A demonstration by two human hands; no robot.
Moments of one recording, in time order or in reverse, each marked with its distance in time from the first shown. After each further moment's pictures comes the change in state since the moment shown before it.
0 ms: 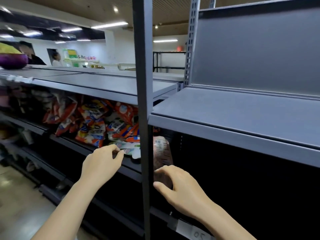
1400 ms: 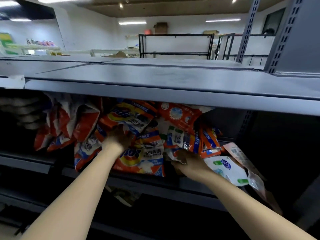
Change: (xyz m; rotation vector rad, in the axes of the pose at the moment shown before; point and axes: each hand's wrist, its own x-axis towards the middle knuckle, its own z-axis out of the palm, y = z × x) left_hand 0.400 -0.292 0.072 -0.200 -0.306 0.092; right_hand 0.373 -0.094 0.200 0.094 0.024 0.547
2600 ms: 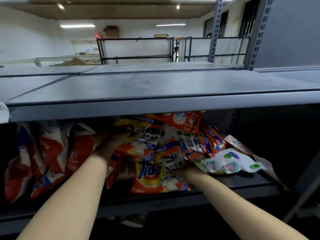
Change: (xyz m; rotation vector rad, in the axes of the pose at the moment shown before) left_hand 0.093 -0.050 -0.038 -0.681 -0.426 0.145; right_hand 0.055 -0.060 0.079 0.580 0.156 0.454
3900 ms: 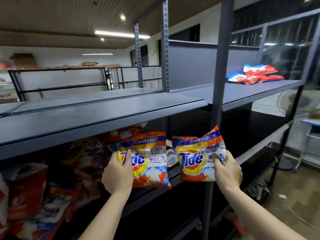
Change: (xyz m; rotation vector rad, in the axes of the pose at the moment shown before) left_hand -0.152 0.051 0.119 0.245 0.385 0.453; right_hand -0.234 0.056 -0.097 -0.011 1.388 -0.014
